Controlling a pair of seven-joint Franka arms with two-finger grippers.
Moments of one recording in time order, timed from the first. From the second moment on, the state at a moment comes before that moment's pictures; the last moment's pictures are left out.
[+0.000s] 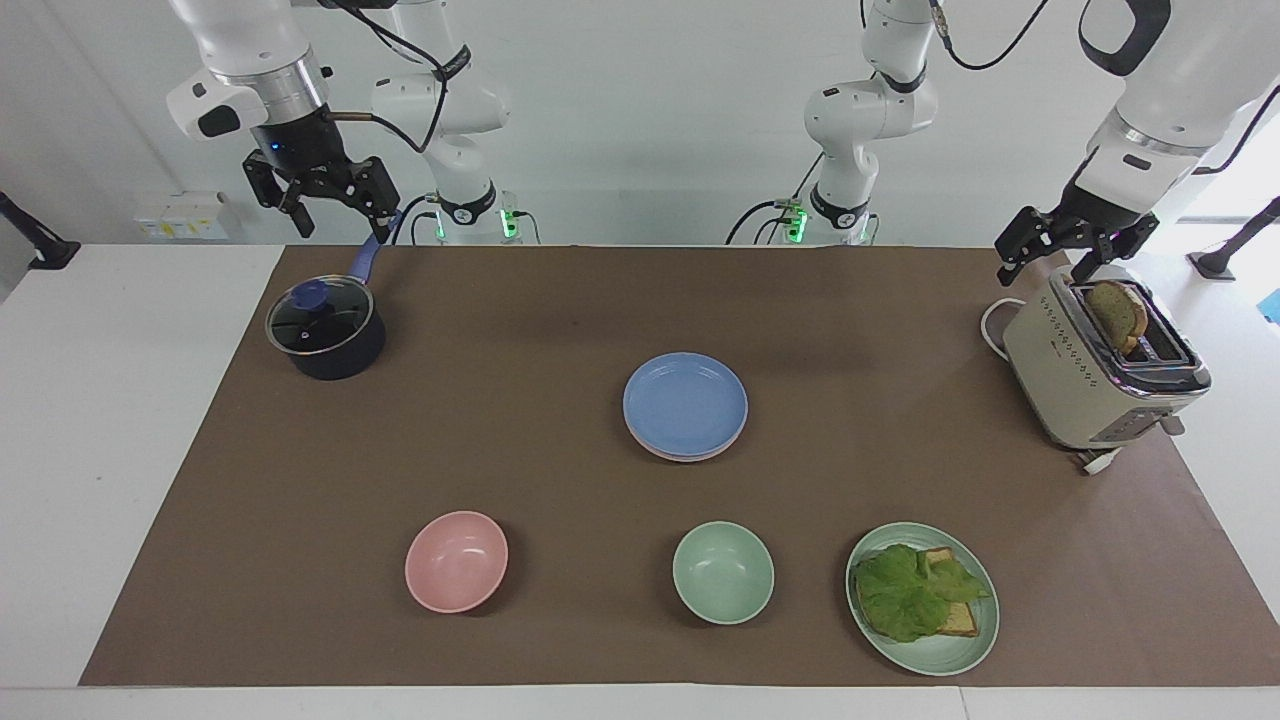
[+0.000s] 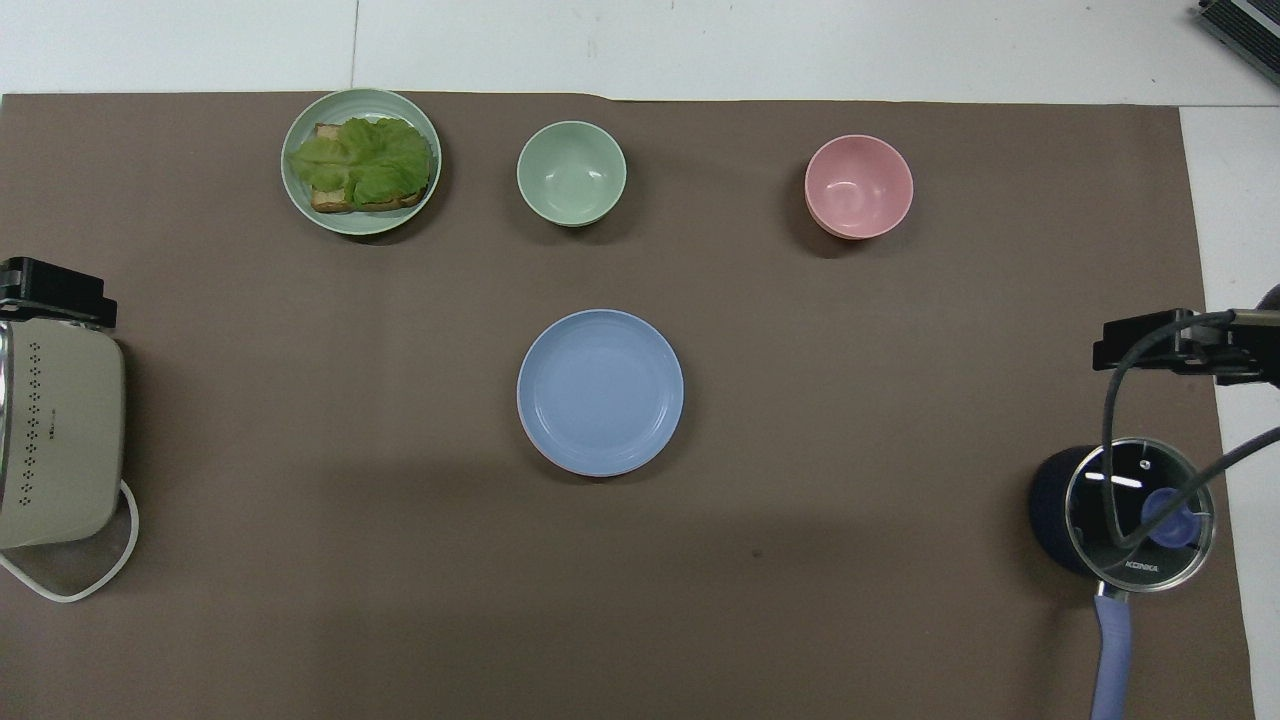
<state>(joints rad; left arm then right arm) 0.14 0.01 -0.15 -1.53 -0.01 1.55 0.02 0.07 -0.11 -0.05 -1.63 0.00 1.55 0.17</state>
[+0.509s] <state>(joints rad) 0.14 0.01 -0.15 -1.53 -0.01 1.55 0.02 0.02 -0.11 -0.05 -1.63 0.00 1.53 0.08</state>
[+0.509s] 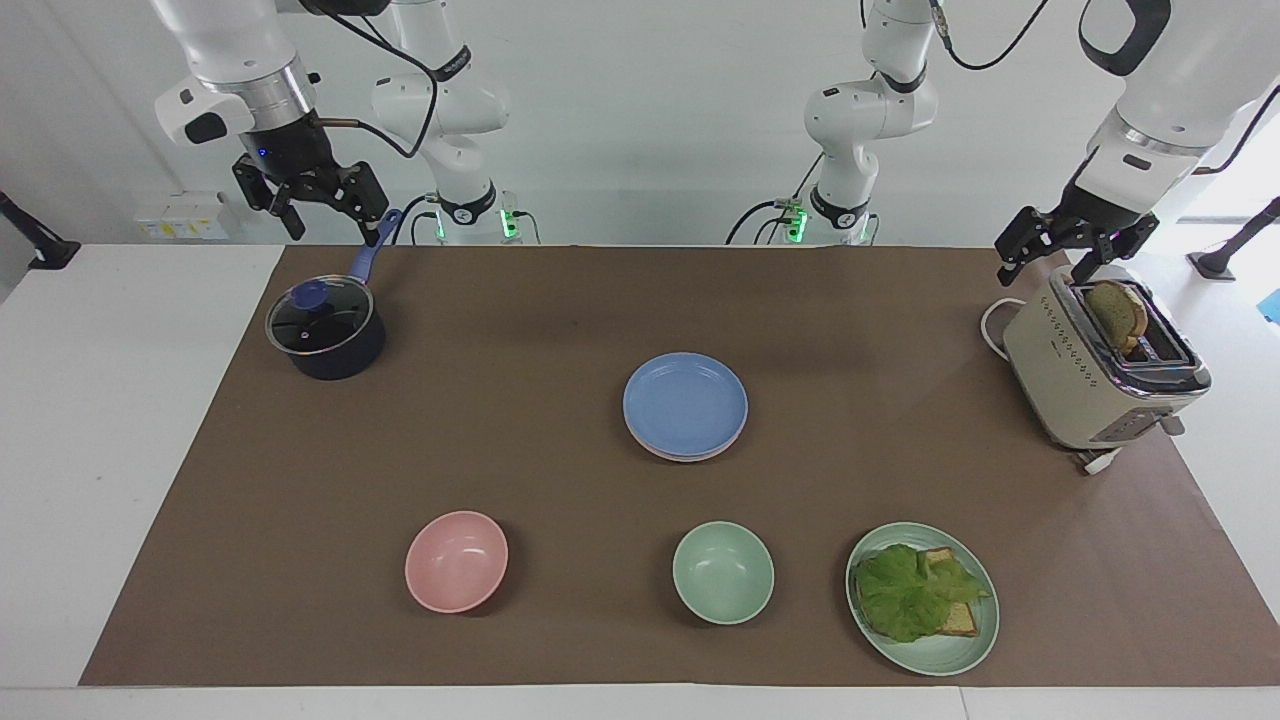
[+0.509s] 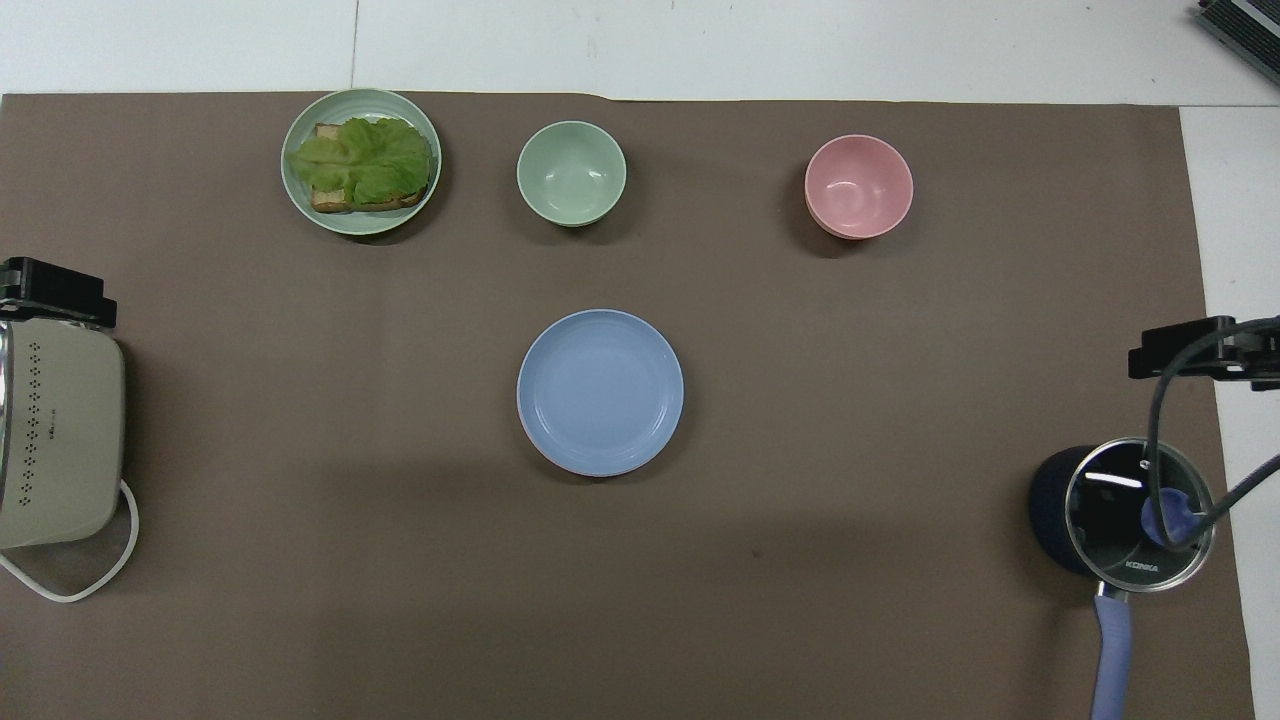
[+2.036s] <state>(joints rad) 0.14 0.01 -0.15 -1.53 -0.01 1.55 0.02 0.02 -0.11 -0.05 -1.63 0.00 1.54 0.06</state>
